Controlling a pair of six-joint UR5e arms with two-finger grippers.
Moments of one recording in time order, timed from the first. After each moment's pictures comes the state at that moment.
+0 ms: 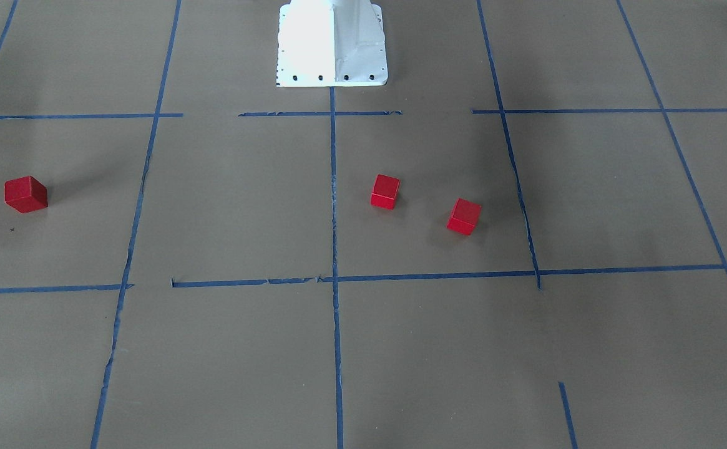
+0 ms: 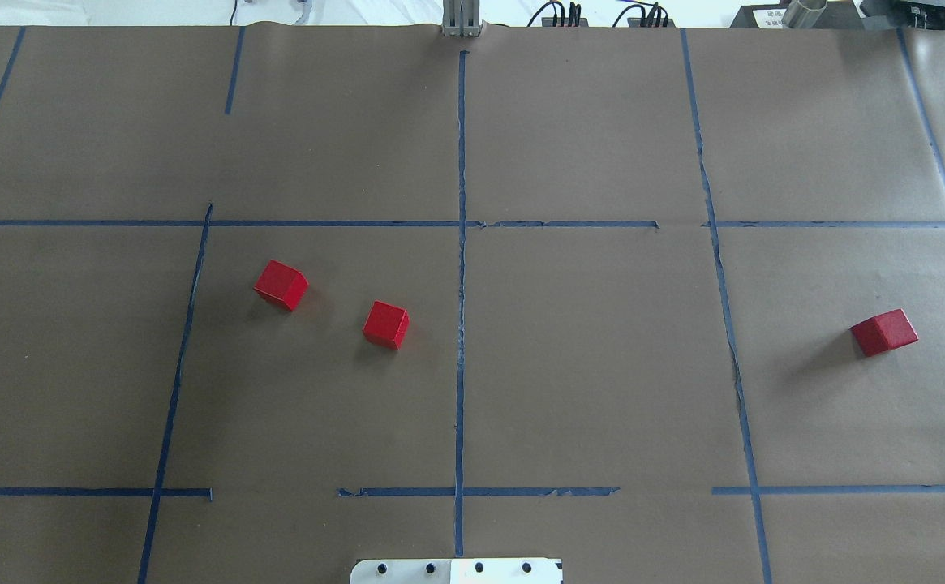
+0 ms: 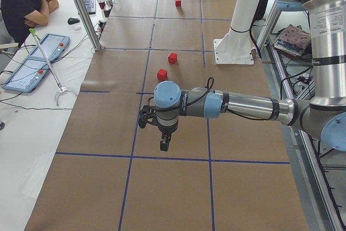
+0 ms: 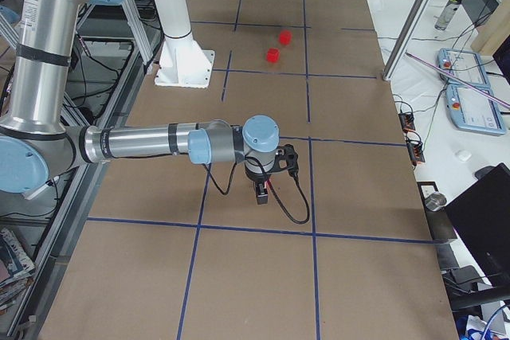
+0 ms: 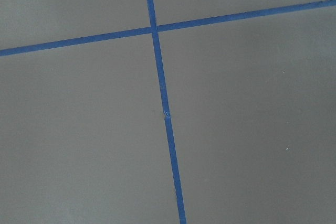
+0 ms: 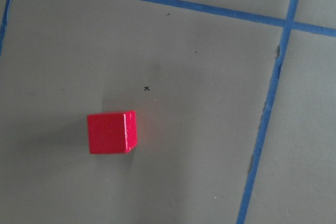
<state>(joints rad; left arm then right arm) -1.55 -1.37 -1.89 -1.52 -2.37 0.09 1.40 -1.81 1.90 -1.50 2.42 0.02</state>
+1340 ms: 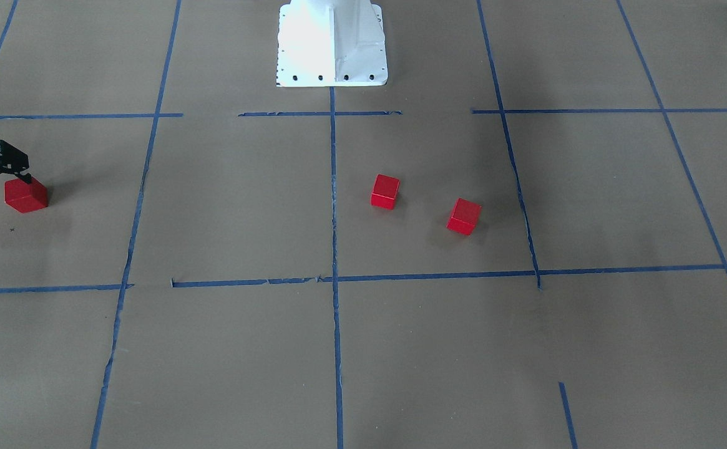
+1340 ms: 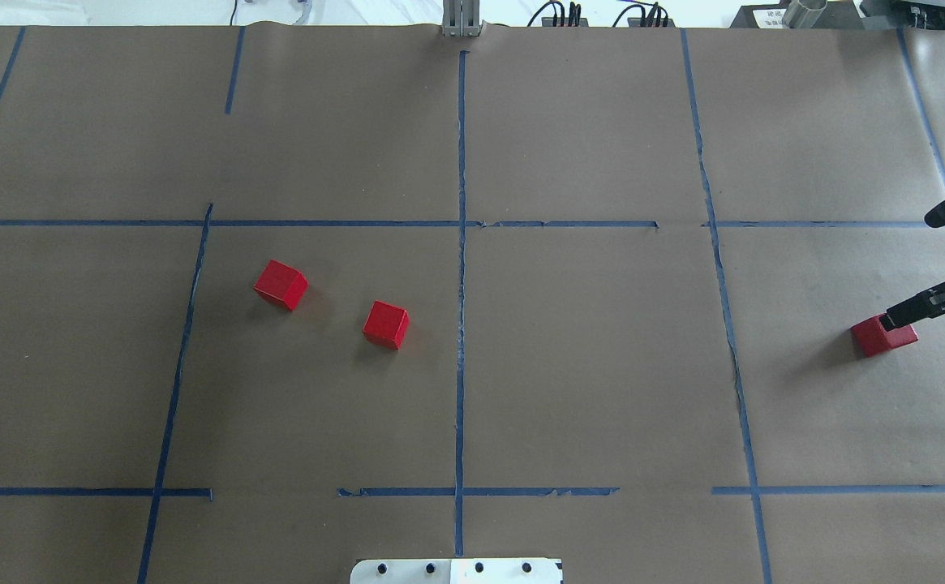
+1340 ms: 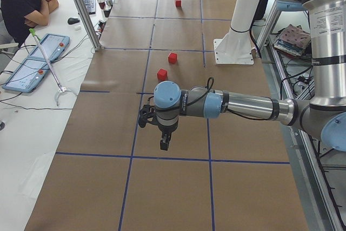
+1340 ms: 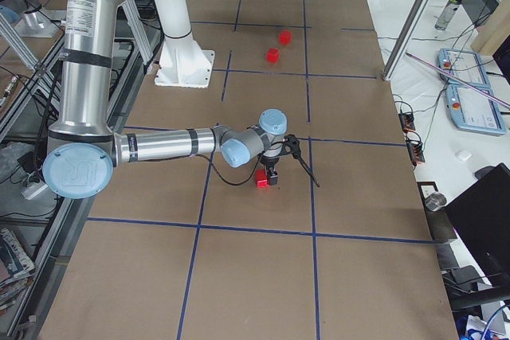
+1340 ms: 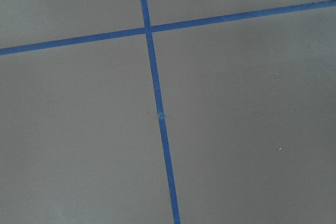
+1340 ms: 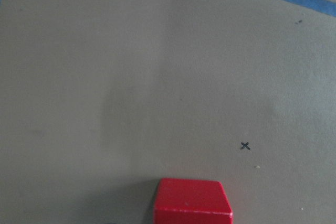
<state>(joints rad) -1.55 -1.37 -1.89 -1.52 -2.38 0.09 1.00 -1.69 1.72 -1.13 2.24 0.41</state>
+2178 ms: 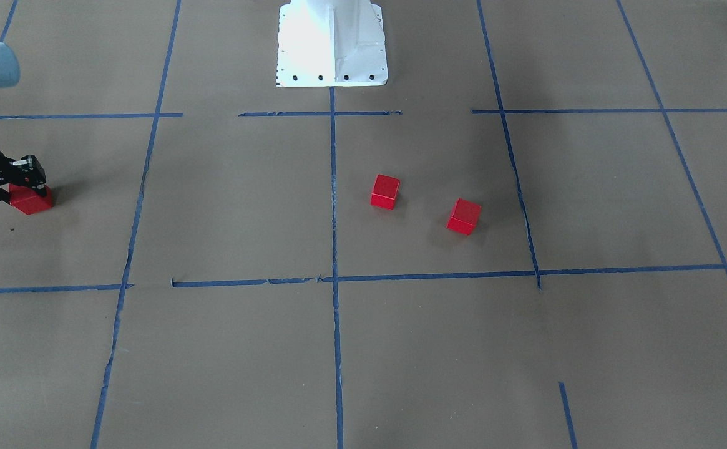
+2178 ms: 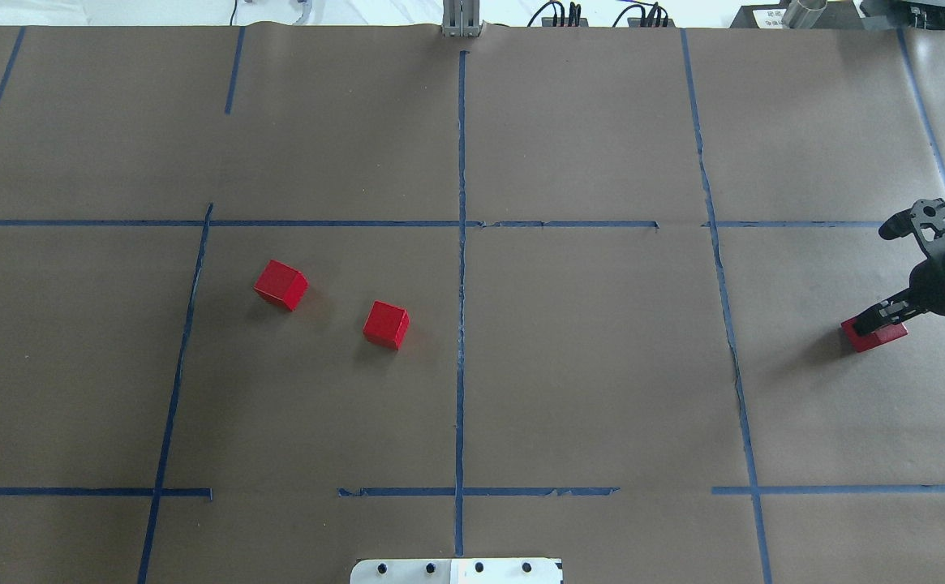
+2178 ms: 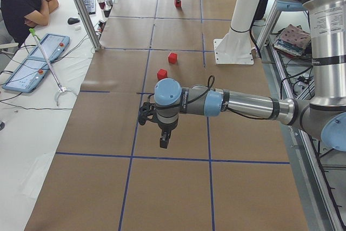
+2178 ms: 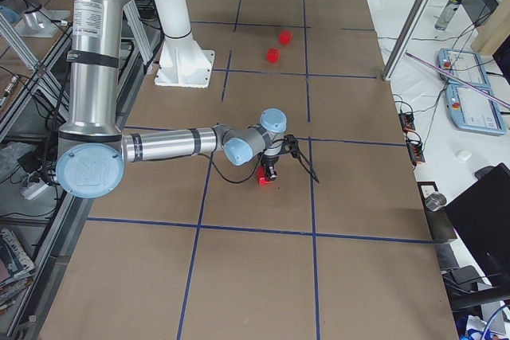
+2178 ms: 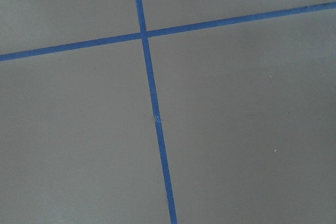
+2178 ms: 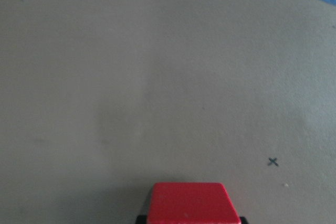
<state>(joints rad) -1.55 -1.37 -1.92 -1.52 -2.38 0.08 0.96 -1.66 1.73 -1.14 2.21 0.42</state>
